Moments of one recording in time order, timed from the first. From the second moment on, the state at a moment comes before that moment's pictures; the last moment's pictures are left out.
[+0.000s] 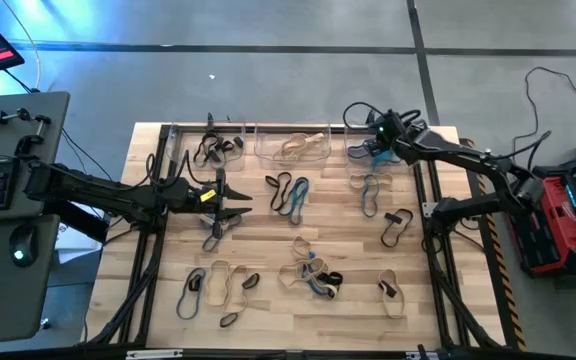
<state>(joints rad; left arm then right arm) -0.04 0.91 0.31 0.54 -0.07 0.08 -0.75 1.27 0.82 -0.55 0.64 0.25</state>
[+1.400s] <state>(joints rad) -0.60 1.03 0.52 -0.28 -0.15 -0.25 0.28 1.19 0.82 -0.39 0.72 0.39</state>
